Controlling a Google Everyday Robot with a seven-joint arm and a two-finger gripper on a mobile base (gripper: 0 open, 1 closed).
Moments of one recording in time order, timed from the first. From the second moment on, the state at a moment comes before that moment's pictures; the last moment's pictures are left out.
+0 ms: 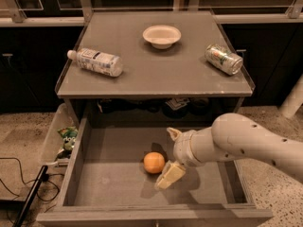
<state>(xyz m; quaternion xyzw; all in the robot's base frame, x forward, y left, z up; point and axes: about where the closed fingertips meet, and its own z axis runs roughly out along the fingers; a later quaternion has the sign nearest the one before) 0.468 -0.058 0.672 -0.57 0.74 0.16 0.32</state>
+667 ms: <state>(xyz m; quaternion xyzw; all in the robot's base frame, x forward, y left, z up) 0.480 -0.032 0.626 -0.58 0.73 0.16 0.32</state>
